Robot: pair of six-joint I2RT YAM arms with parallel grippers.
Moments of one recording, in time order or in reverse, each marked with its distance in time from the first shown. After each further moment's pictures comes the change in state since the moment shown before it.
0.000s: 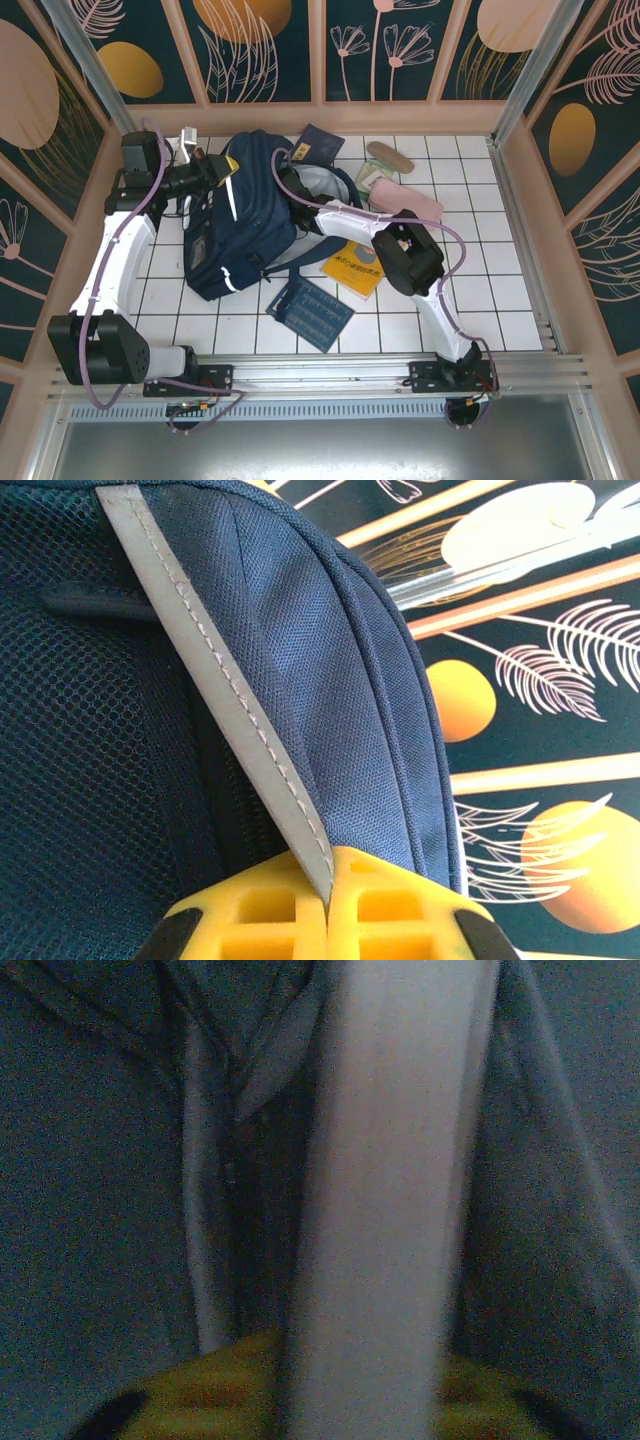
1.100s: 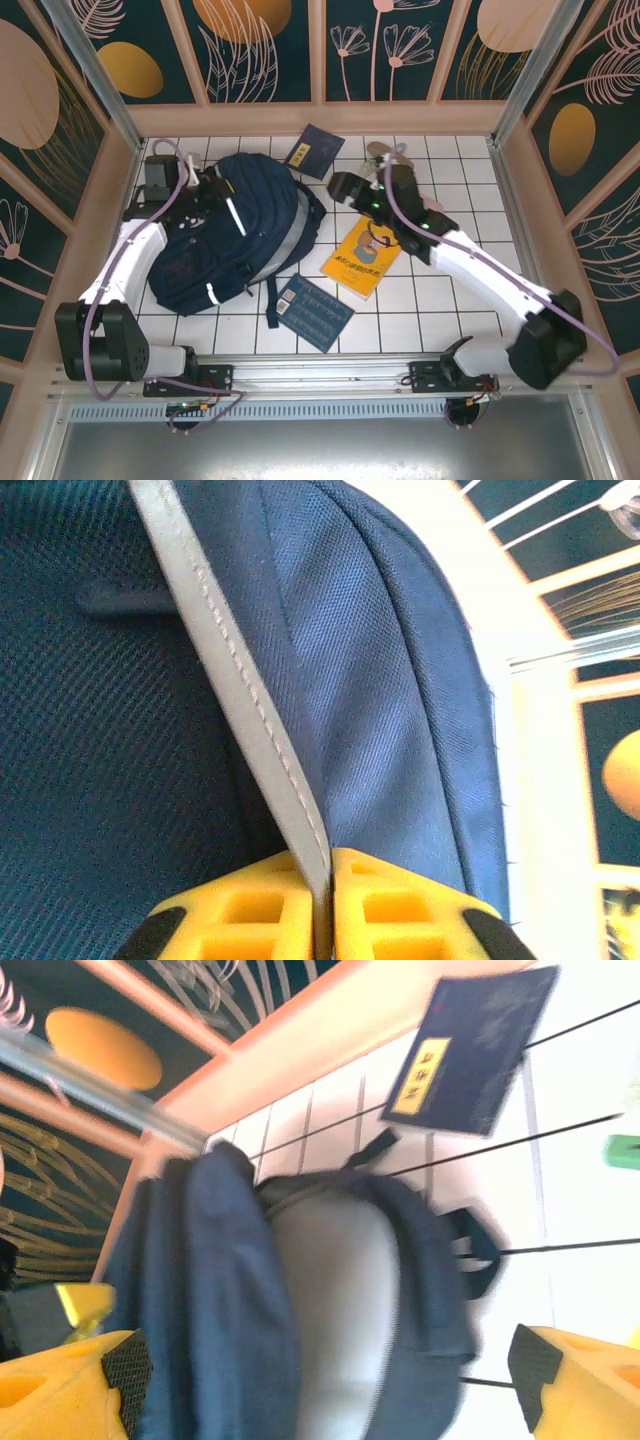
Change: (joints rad) left arm -0.056 0.030 -0.184 0.017 -0.373 0.132; right arm -0.212 -0.983 -0.686 -0.052 0.263 -0.174
